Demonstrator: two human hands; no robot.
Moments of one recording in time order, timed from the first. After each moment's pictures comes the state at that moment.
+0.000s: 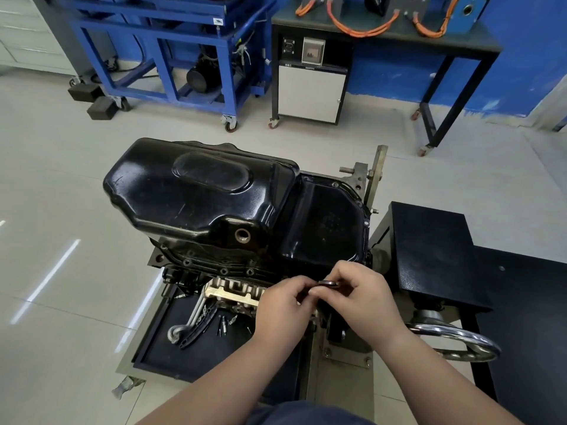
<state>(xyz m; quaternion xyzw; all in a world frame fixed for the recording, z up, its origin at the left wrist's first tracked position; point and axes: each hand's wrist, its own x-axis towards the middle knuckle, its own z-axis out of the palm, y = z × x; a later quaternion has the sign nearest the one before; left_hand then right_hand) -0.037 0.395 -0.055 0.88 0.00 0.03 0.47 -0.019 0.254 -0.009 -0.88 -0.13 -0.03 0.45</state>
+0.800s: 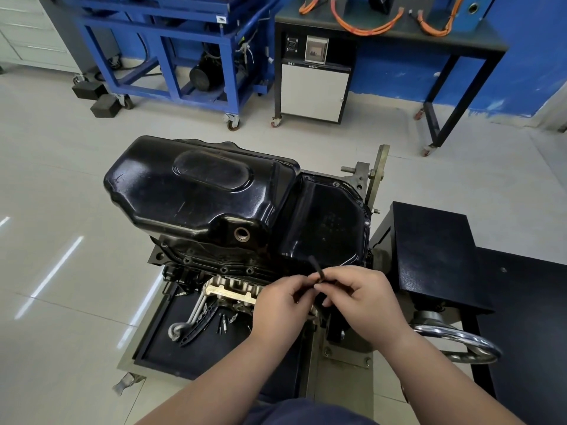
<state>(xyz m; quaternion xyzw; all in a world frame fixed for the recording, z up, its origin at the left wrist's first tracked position) -0.035 0.397 -0.054 0.88 0.01 0.06 0.47 -0.022 0.253 -0.004 -0.84 -0.16 0.00 0.51</state>
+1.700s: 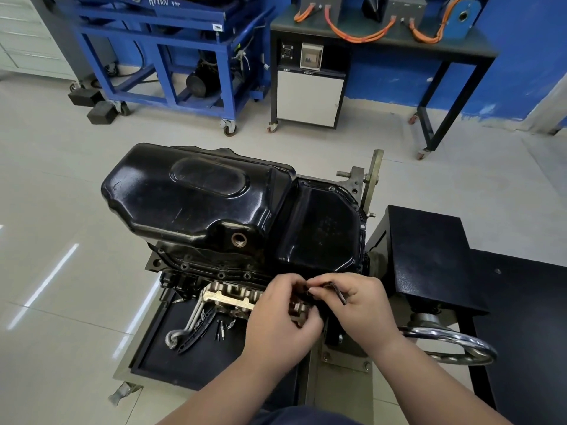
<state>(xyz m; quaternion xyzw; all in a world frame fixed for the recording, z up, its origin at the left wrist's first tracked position) -0.058 0.397 -0.025 0.87 -0.01 0.08 0.49 -0.024 0.257 -0.011 -0.86 -0.16 -0.07 0.49</state>
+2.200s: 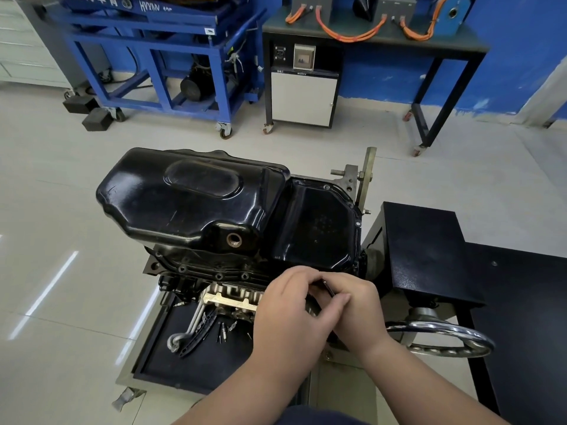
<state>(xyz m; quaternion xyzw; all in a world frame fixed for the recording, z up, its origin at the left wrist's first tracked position) -0.061 0.377 0.013 0.88 -0.05 0.21 0.42 -0.033 0.268 -0.015 -0.85 -0.17 -0.12 0.49</state>
